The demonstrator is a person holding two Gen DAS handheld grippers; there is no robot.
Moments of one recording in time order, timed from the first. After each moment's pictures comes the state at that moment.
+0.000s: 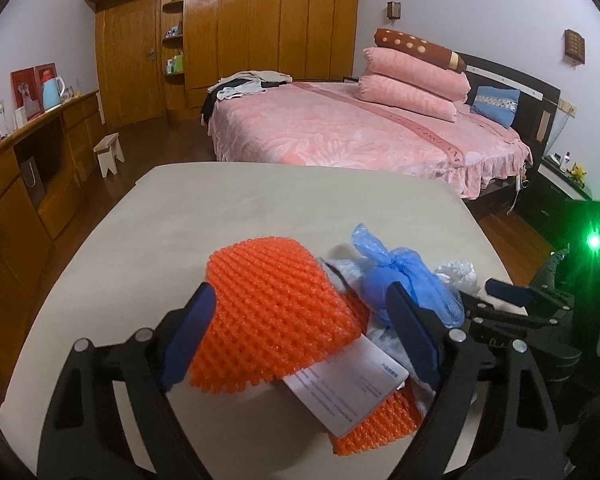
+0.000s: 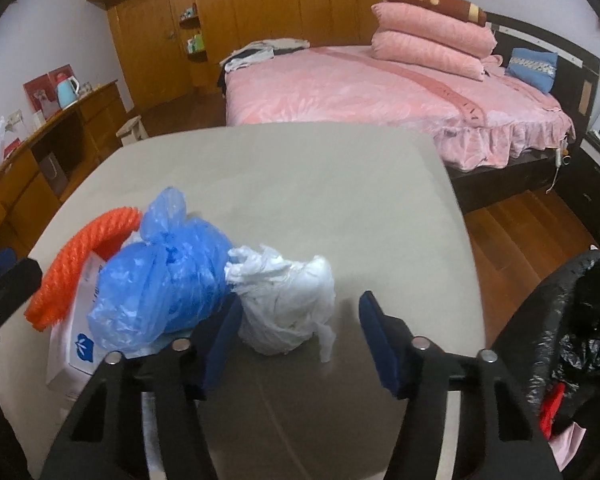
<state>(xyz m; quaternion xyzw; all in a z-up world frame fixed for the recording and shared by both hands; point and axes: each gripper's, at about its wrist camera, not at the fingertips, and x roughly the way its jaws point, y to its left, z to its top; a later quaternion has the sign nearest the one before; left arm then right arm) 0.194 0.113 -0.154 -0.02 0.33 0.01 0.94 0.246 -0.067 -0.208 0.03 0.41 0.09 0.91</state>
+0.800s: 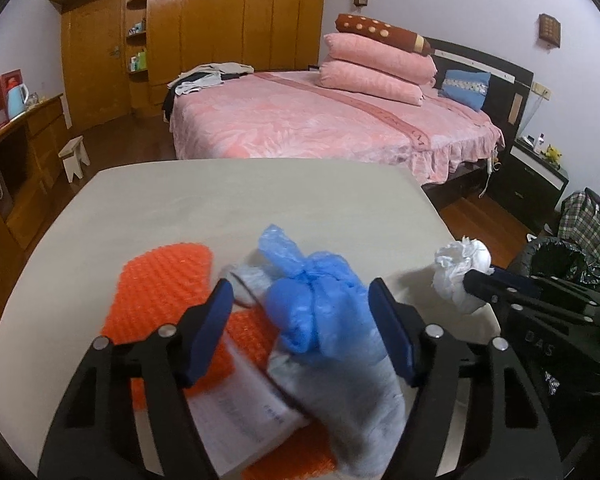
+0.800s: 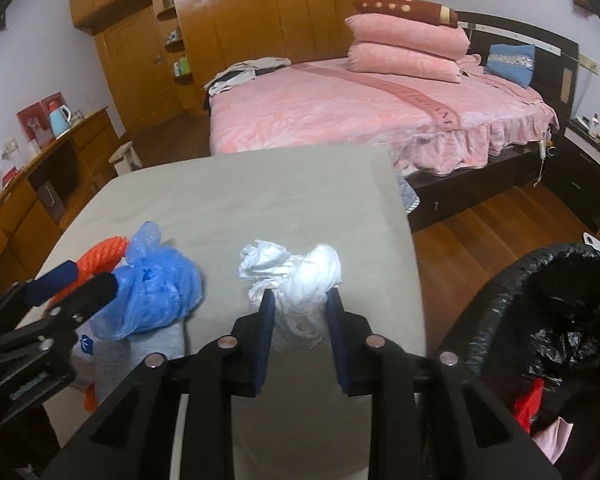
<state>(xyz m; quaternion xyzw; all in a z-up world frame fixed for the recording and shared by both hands) 0.223 0.048 -0.172 -0.01 0.35 -0.05 0.94 0.230 -0.119 -0.182 0.07 0.38 0.07 0.92</state>
